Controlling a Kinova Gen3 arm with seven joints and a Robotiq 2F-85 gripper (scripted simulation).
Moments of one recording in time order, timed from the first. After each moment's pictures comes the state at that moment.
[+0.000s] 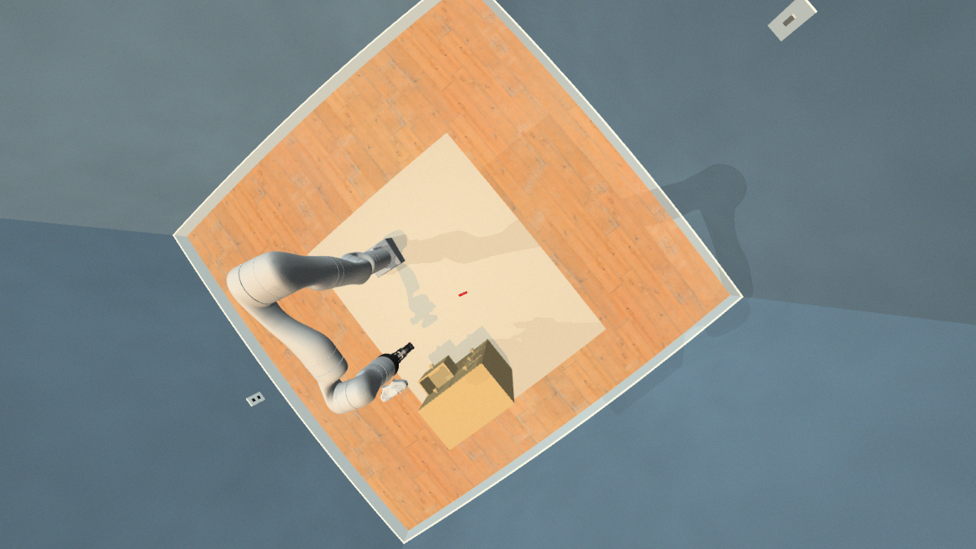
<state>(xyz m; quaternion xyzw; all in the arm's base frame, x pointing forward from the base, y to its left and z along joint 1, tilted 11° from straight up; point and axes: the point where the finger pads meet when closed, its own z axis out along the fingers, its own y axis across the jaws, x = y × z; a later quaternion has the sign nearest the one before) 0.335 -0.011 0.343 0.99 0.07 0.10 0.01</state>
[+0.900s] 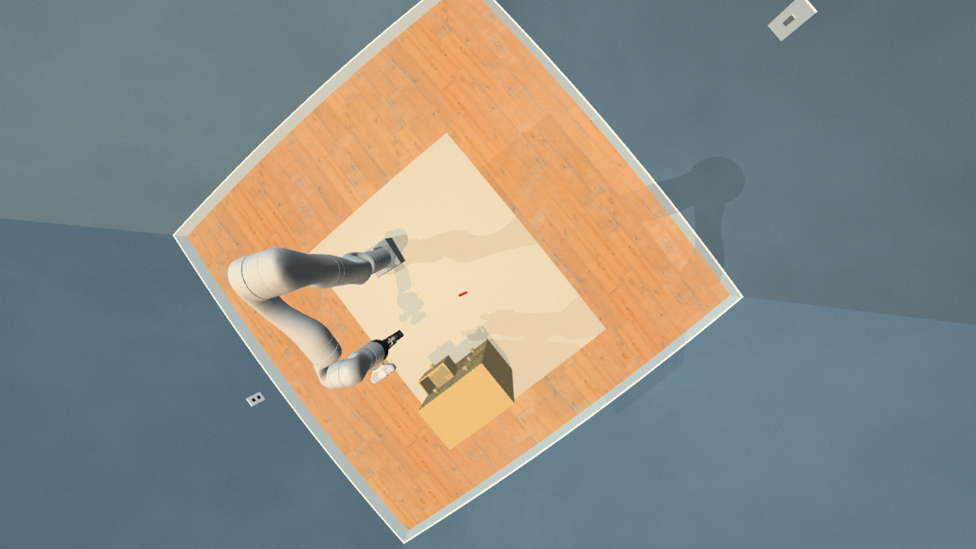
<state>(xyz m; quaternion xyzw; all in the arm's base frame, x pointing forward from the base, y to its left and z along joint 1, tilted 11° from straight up) 0.294 -0.049 0.273 0.99 0.06 0.10 0.01</state>
